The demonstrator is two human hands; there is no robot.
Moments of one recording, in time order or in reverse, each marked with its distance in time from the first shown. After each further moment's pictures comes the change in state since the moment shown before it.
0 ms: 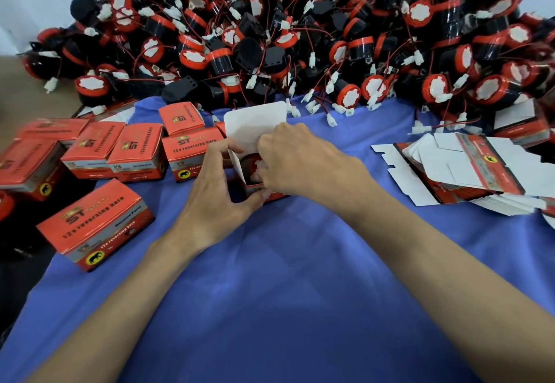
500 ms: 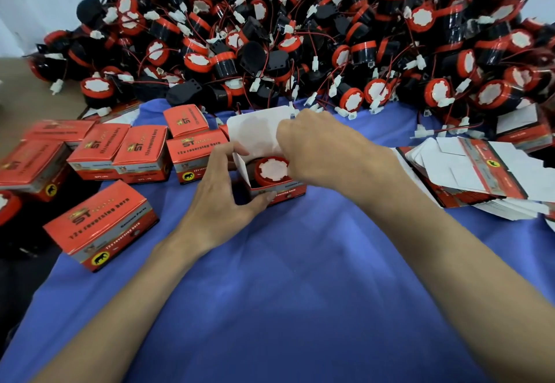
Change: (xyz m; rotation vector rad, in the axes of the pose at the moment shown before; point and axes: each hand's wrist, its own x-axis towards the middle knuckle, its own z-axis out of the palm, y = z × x) left_hand -0.001 -0.002 0.000 0.015 -0.004 -0.021; right_hand -0.011 0.007 -0.025 0.005 -0.041 0.092
